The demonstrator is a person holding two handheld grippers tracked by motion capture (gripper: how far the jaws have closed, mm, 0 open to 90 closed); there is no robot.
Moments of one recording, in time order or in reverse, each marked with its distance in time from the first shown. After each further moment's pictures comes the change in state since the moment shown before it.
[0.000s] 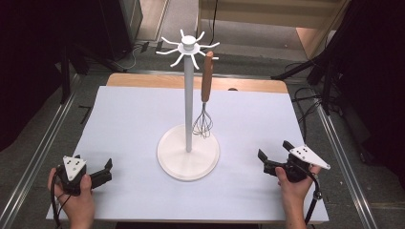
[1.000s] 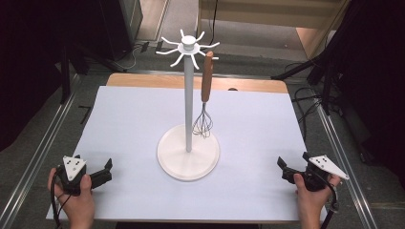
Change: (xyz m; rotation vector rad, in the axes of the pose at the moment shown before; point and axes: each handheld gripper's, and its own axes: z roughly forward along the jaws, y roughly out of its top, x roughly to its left) left arm 0.000 0.000 0.000 -0.002 0.000 -0.001; right arm -0.049 -0.030 -0.027 0.054 -0.135 0.054
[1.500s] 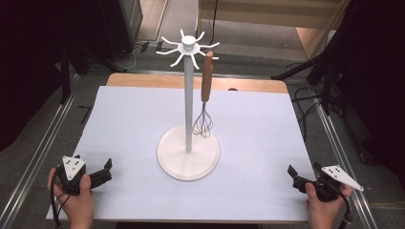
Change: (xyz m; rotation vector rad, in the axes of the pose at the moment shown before) left arm 0.002 0.000 0.000 0.003 -0.005 -0.013; right arm -0.021 -0.015 -0.025 0.006 -0.022 0.031
